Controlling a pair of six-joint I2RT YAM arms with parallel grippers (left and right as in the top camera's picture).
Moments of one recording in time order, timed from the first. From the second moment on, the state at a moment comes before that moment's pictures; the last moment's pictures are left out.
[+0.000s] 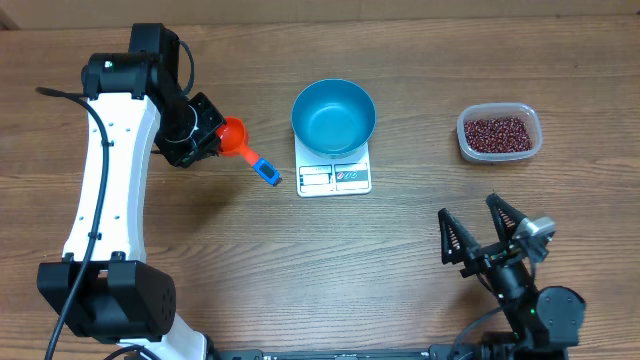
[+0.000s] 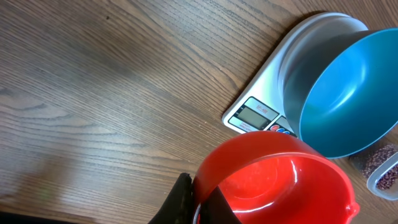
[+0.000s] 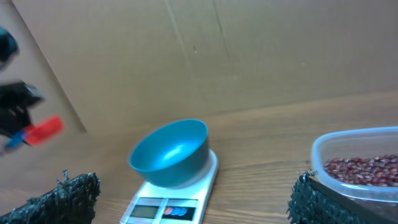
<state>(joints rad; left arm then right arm) 0.00 1.79 1.81 -1.46 0.24 -0.68 -0.01 0.03 0.17 -0.12 -0.38 0.35</state>
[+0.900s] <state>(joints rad) -0.01 1.79 1.81 -1.44 0.26 -0.81 -0.01 0.95 0.68 -0.07 -0.98 0.77</state>
